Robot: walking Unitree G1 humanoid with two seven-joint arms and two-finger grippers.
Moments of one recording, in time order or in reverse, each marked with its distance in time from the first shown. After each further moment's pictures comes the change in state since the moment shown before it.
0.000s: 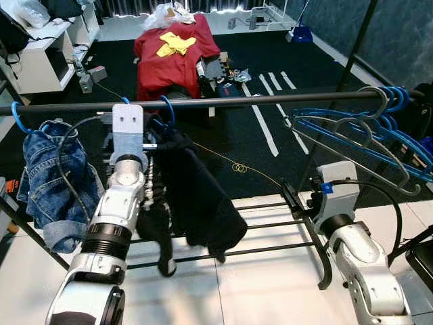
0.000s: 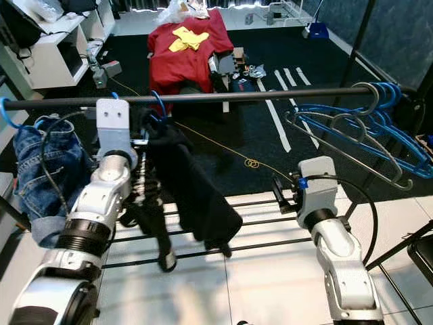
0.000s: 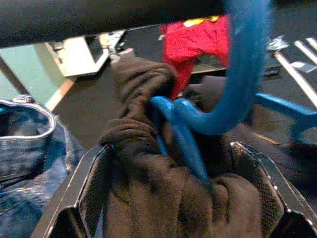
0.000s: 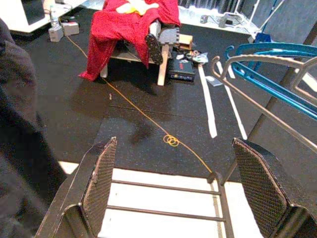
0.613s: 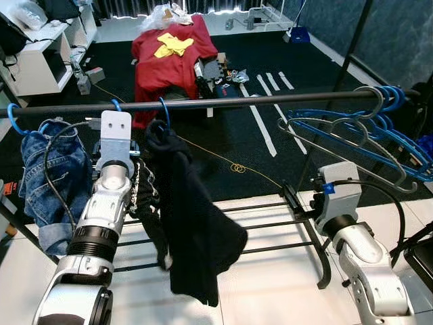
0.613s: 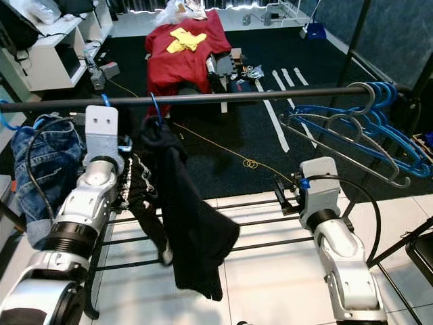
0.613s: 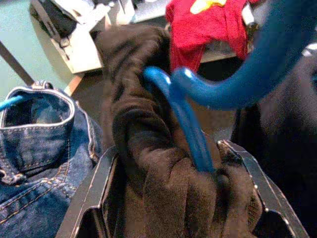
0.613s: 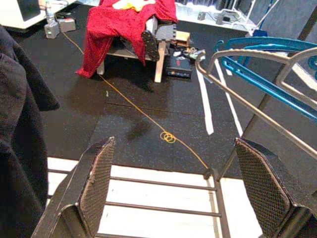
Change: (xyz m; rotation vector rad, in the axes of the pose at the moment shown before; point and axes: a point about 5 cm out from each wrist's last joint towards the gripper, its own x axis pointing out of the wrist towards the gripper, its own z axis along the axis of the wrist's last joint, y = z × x) left arm 0.006 0.022 -0.017 0.067 0.047 -0.015; right arm -0.002 -0.003 0.000 -0.009 0.015 -0.001
